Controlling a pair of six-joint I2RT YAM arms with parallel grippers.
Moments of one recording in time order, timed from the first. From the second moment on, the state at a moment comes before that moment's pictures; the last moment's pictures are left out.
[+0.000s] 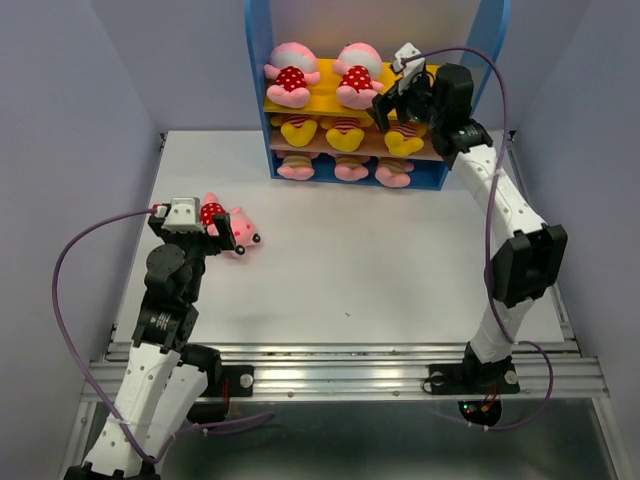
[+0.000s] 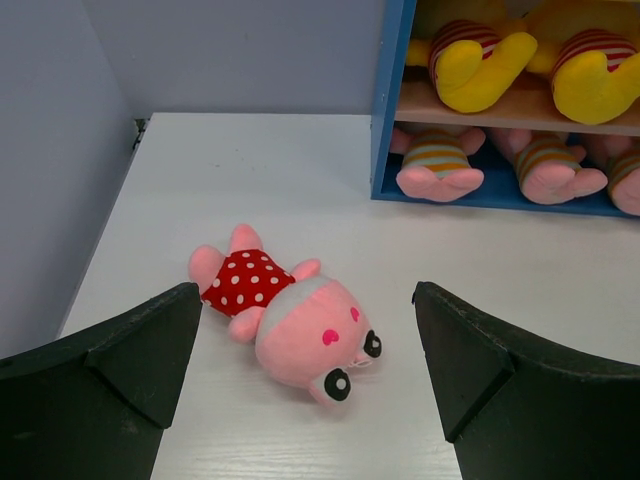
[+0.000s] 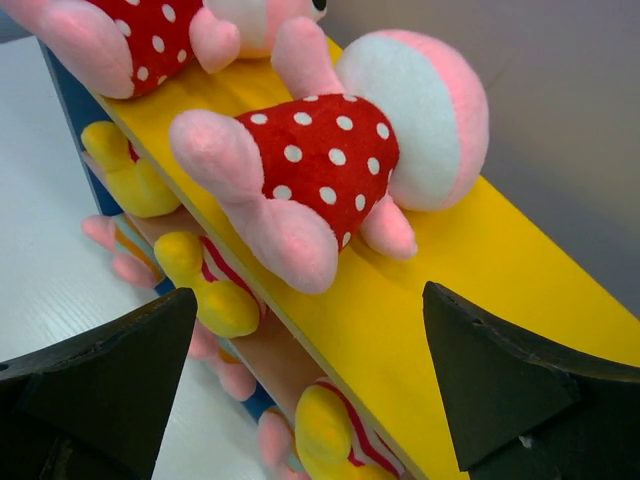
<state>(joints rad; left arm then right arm) -0.23 0.52 0.59 -0.09 -0.20 -0.03 0.27 1.89 1.91 -0.13 -0.40 -0.35</state>
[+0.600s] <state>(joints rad) 0.01 0.84 0.59 -0.03 0.09 -0.42 0.28 1.25 1.06 -0.33 -0.67 -0.36</state>
